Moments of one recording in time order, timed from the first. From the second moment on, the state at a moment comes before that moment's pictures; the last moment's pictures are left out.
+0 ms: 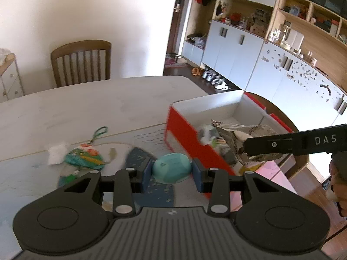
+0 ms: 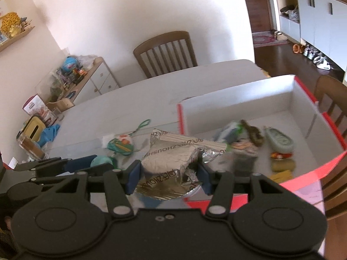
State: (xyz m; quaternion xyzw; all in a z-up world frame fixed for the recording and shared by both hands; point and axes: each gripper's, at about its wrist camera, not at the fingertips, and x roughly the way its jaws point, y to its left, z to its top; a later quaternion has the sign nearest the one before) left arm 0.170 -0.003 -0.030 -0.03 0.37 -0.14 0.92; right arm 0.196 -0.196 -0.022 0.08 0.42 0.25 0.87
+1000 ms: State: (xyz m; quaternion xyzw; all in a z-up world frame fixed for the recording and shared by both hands) left arm 0.269 -0.180 -0.079 0.04 0.47 -0.18 0.86; right arm 0.301 -0.312 -0.073 0.06 0.45 0.20 0.87
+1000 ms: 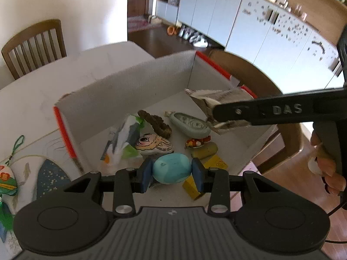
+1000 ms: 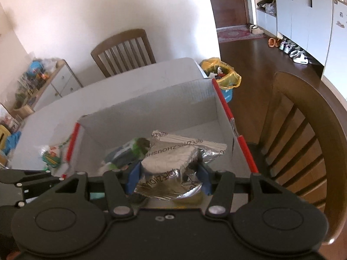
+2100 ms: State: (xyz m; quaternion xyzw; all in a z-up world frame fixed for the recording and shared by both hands) left arm 0.320 -0.225 -0.136 0.09 0.56 -0.16 0.81; right arm 0.348 -0.298 -0.099 0.03 0.50 0.22 0.83
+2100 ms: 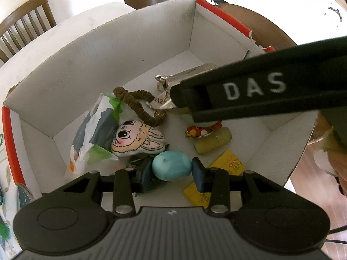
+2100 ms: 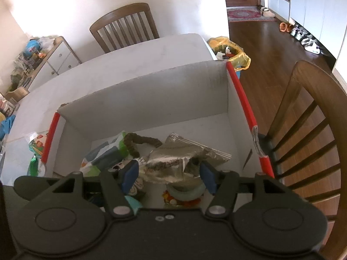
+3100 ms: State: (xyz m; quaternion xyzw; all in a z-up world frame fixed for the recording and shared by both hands) left arm 0.249 -0.172 -0.066 0.01 0.45 -0.16 0.88; right arm 0.284 -0.297 -0.035 0.04 0.44 0.26 0.86
